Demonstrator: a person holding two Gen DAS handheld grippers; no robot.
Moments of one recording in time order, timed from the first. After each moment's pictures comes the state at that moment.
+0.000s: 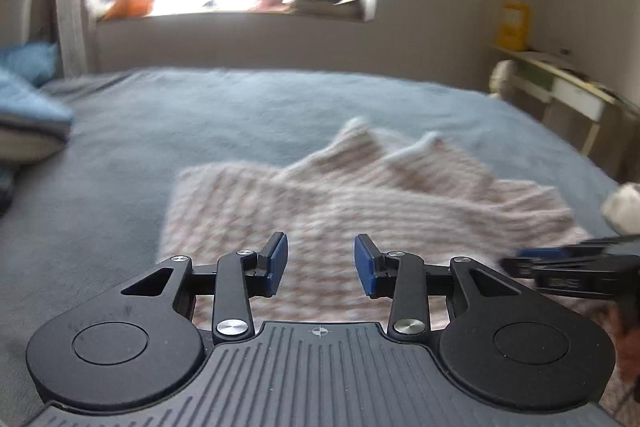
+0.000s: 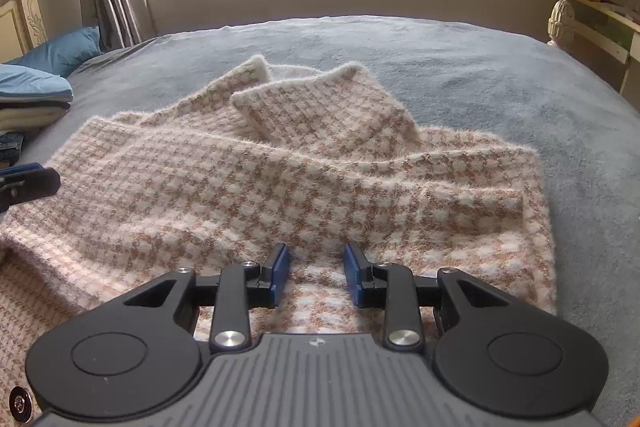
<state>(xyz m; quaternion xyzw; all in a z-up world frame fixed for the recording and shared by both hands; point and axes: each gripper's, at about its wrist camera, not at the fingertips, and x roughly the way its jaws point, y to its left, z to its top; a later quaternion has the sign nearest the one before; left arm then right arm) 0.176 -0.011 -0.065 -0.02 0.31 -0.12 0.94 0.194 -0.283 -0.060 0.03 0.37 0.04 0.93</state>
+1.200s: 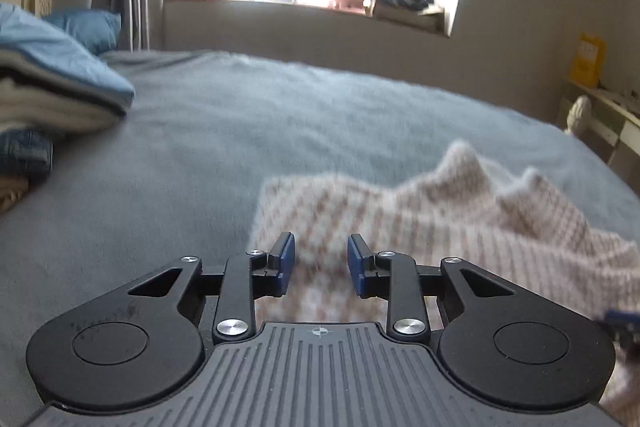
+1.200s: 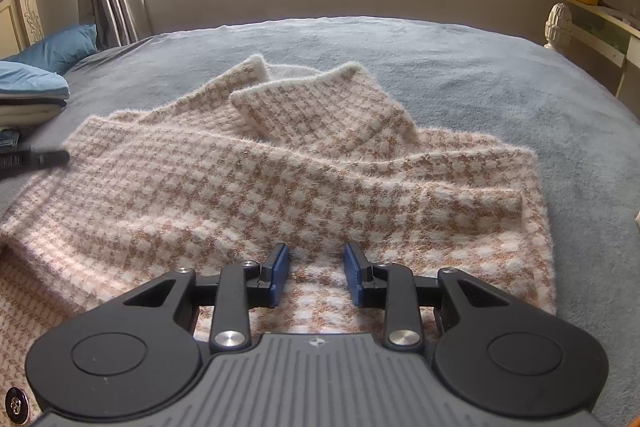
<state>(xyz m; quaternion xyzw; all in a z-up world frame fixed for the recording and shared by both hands) 0.230 0.025 -0.068 -0.07 0.29 -0.03 0.95 0.193 -0.279 -0.060 0.02 0.37 0.03 0.93</state>
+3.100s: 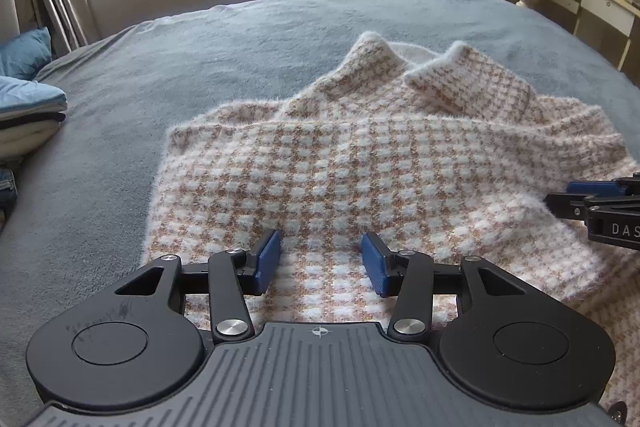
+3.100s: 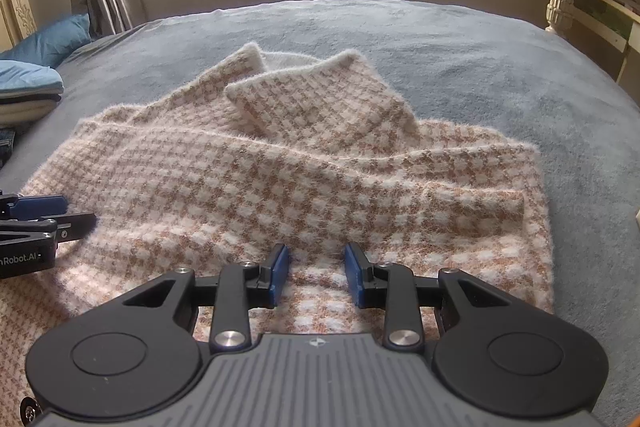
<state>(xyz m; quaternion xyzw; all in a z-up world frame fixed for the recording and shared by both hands) 0.194 -0.056 -0.071 0.07 0.40 -0.10 0.91 0.206 -0.281 -0.052 0.03 0.41 0.02 0.91</state>
